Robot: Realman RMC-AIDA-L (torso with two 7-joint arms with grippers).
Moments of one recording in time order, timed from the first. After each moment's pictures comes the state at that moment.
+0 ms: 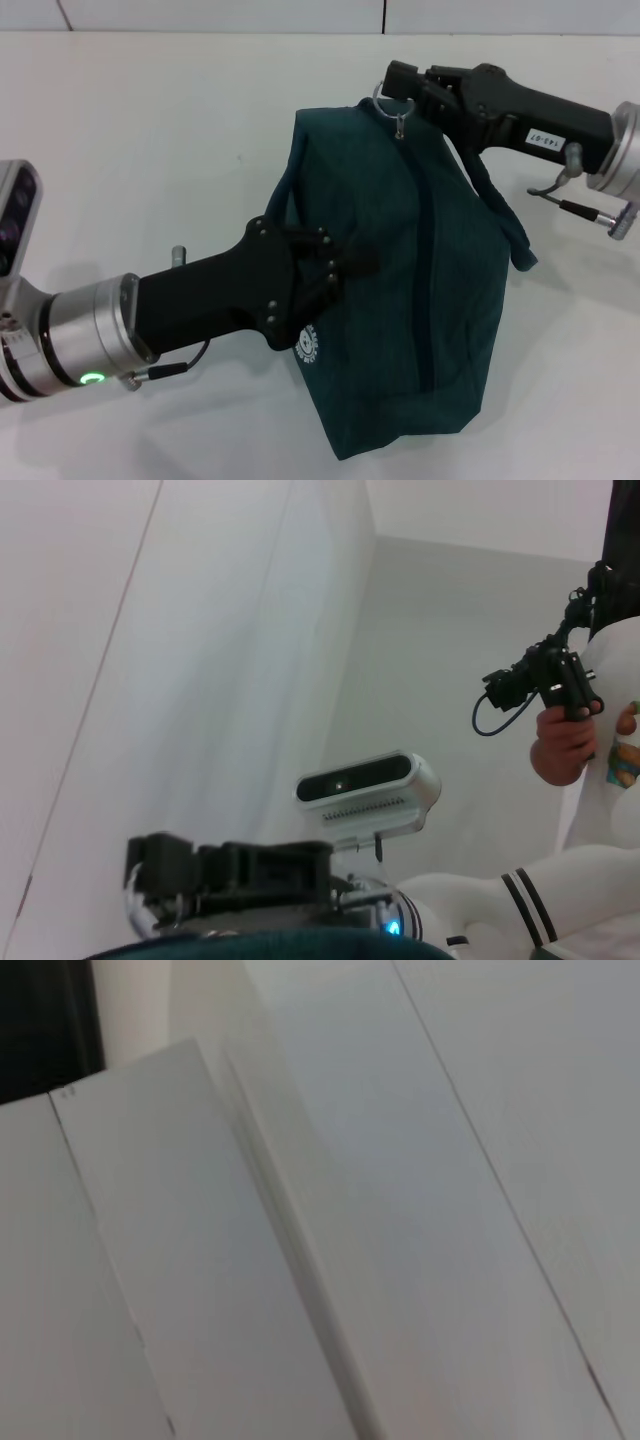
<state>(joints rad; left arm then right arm) -0.38 -2.09 1.27 0.35 1.19 1.78 -0.99 0.65 2.00 -1.55 -0.45 -0.82 -1.40 1.30</state>
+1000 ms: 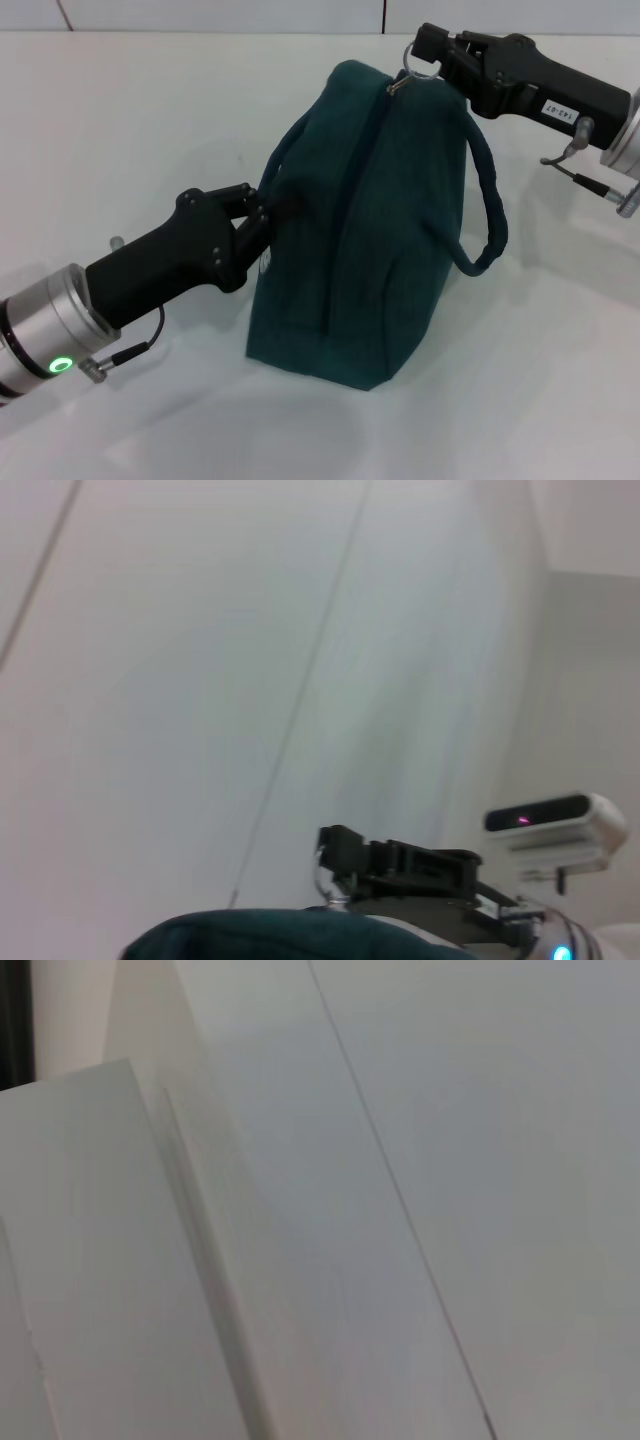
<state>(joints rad) -0.32 -2.09 1.15 0.31 1.13 1.69 -1.00 0.64 2.01 -1.45 -0.44 -0.83 -1.33 1.22</state>
